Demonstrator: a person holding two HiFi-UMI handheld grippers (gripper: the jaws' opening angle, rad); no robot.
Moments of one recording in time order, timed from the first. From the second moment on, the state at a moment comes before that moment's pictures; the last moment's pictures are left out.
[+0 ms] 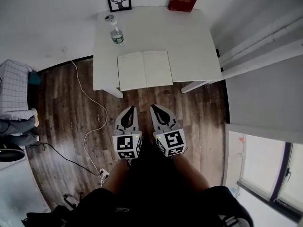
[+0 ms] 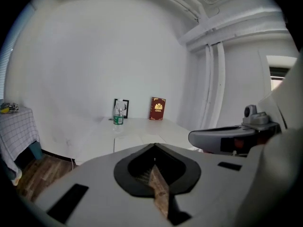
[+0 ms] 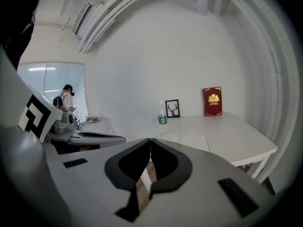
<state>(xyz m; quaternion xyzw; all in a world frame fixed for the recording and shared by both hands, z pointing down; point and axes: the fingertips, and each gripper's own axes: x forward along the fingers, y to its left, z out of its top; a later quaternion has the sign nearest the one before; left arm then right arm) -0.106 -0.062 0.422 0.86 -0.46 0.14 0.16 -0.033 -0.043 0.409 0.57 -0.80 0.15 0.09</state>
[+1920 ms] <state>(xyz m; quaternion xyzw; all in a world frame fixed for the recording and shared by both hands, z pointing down) 0.063 -0.114 0.548 0.87 -0.32 0.35 0.14 0.141 -0.114 0.590 0.63 -0.63 0.43 -0.16</state>
